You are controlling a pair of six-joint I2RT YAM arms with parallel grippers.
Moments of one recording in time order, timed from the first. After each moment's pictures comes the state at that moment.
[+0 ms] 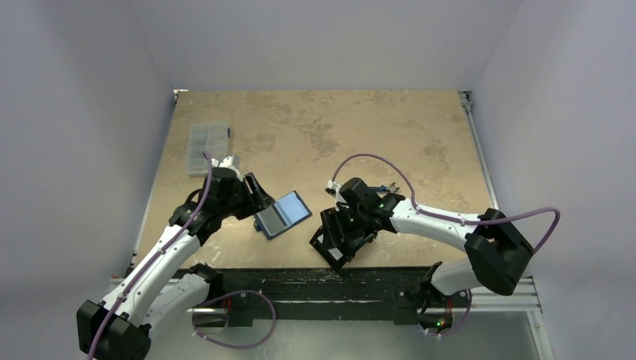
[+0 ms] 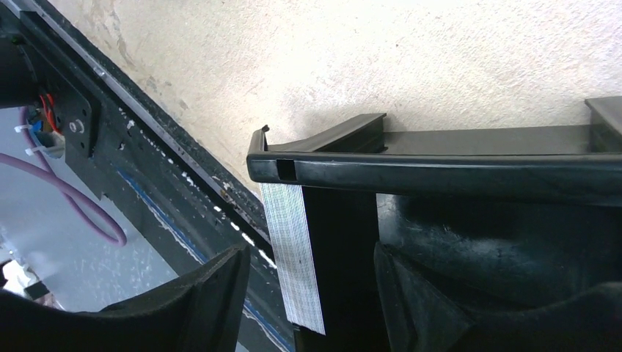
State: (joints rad) left arm -0.41 0.85 0.67 -0.54 0.08 -0.78; right arm 0.86 1.40 0.77 -0.37 -0.32 0.51
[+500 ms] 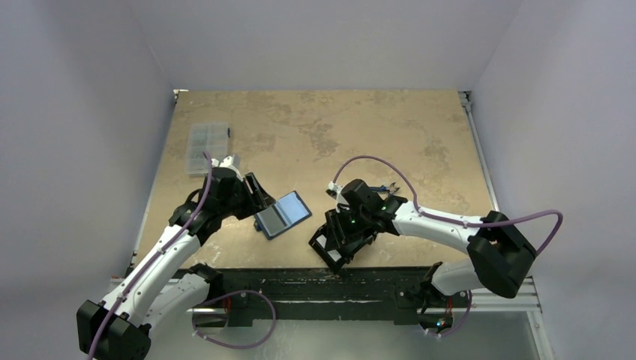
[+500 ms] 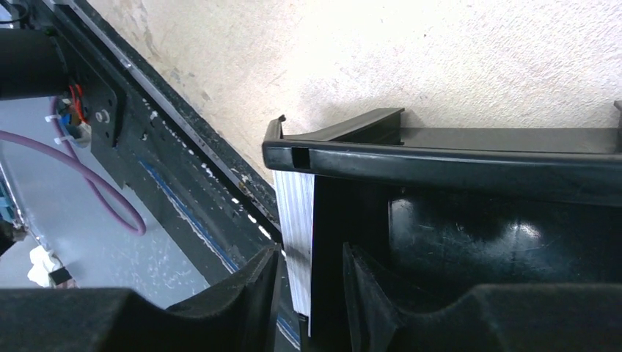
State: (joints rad) left arm -0.41 0.85 0.67 -0.54 0.09 -0.78; right arm 0.86 1.39 0.73 -0.32 -0.39 0.53
